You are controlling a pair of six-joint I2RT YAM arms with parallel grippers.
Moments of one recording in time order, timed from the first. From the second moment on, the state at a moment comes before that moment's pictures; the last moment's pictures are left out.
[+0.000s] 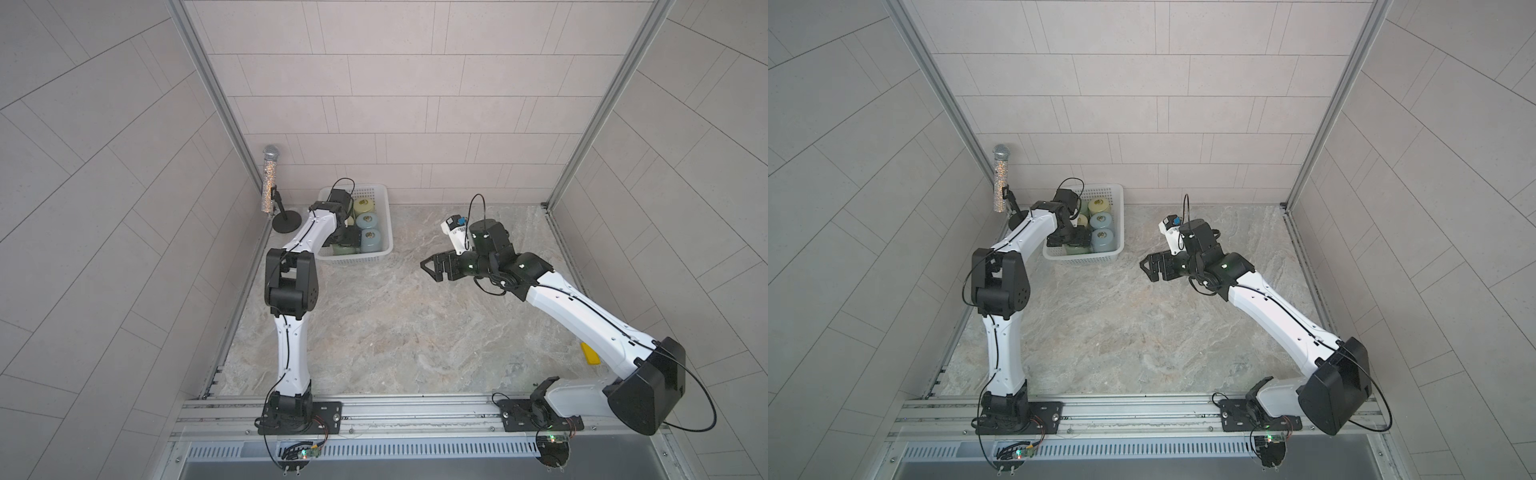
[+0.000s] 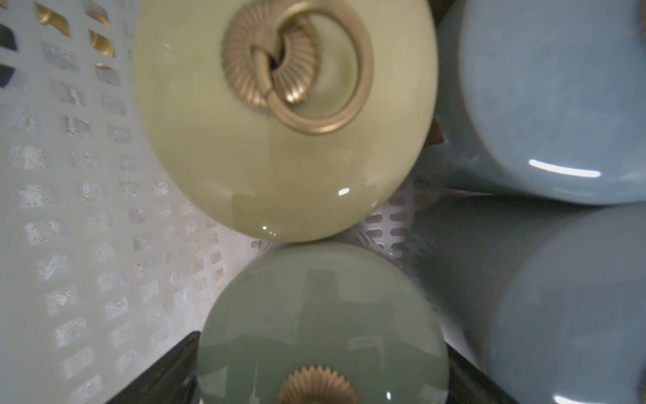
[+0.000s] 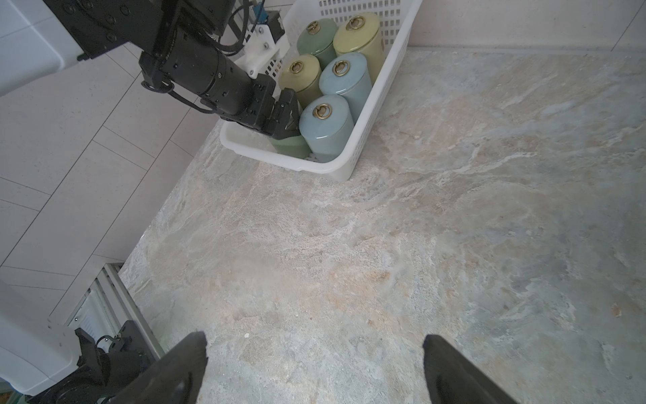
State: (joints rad) left arm -0.14 2.20 1.92 -0.96 -0.07 -0.13; right arm 0.54 1.34 1.22 -0.52 -0.25 0.32
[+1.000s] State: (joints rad) left arm -0.13 2.26 1.92 -0.86 -0.10 -0.10; right arm 0.54 1.34 1.22 -0.54 -0.26 0.32
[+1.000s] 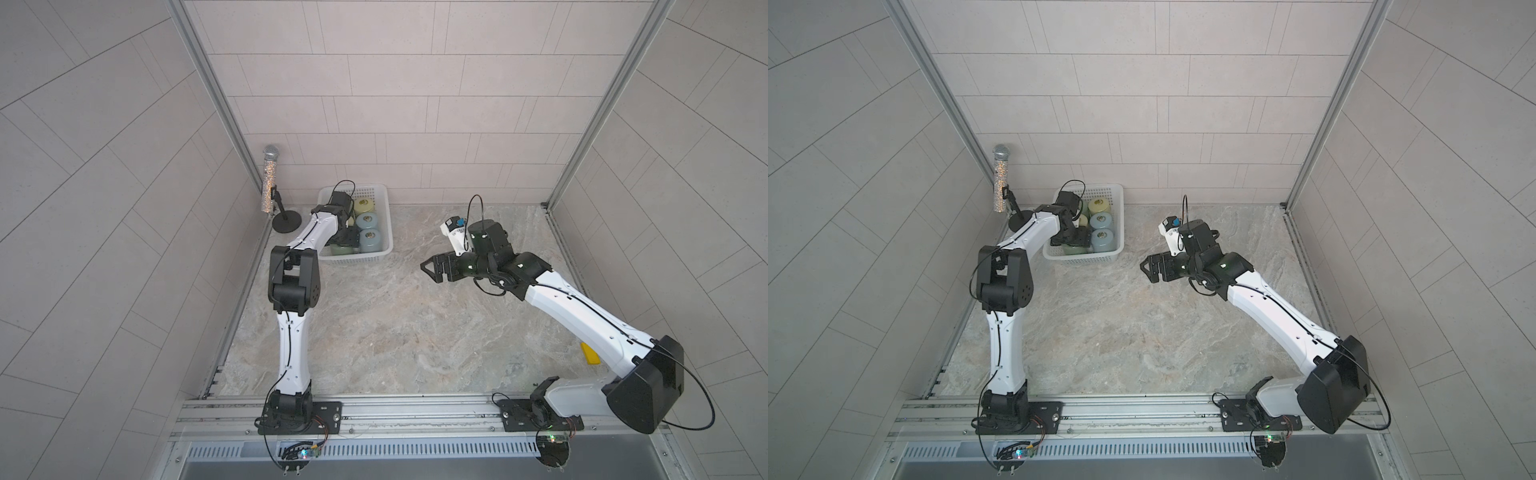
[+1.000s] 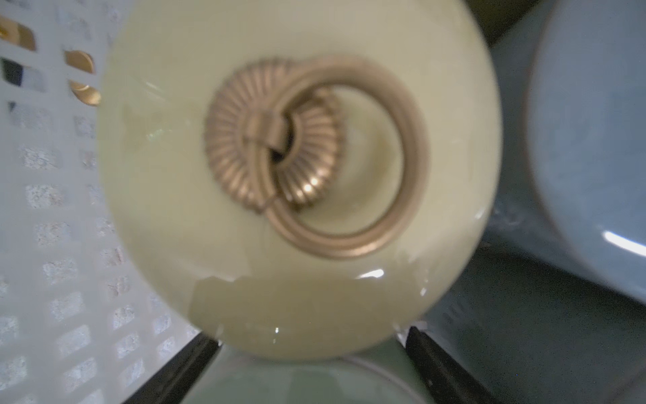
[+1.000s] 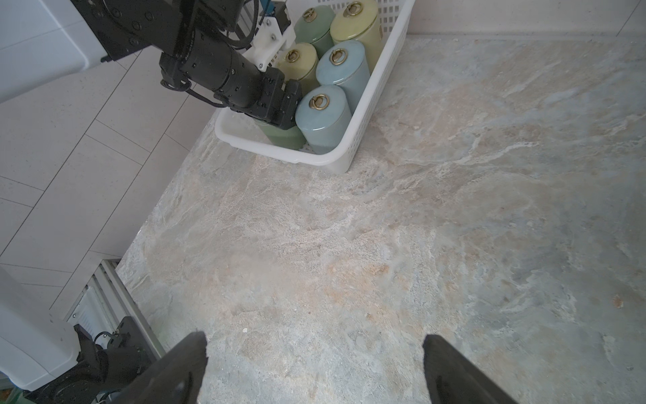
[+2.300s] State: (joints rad) left arm -0.14 1.98 1.81 -0.95 -0.08 -0.14; right arm 0.54 1.34 1.22 -0.54 -0.24 0.35
